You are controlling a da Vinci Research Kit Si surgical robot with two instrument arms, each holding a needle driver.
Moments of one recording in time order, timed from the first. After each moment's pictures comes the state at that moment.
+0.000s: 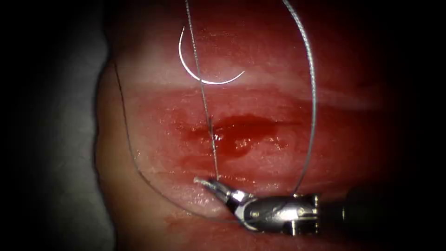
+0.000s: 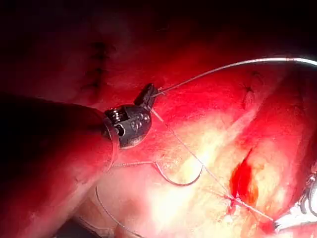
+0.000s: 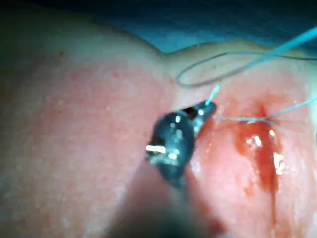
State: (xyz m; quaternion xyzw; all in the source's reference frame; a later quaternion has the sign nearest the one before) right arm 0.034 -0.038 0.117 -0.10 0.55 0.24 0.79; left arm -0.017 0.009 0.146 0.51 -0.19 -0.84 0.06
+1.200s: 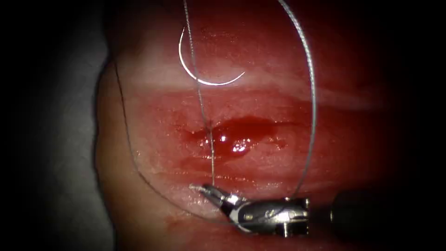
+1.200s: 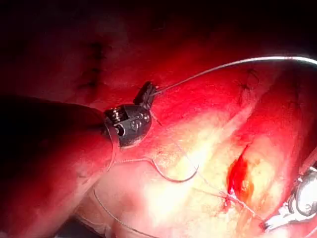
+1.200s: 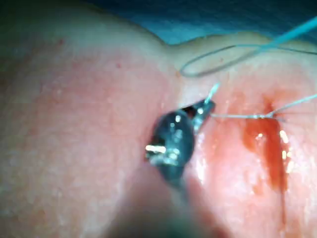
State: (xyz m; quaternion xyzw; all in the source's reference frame) right arm 0.034 -0.039 0.120 -0.06 0.55 0.21 0.81; left arm -0.017 0.006 0.145 0.56 -0.18 -0.81 0.06
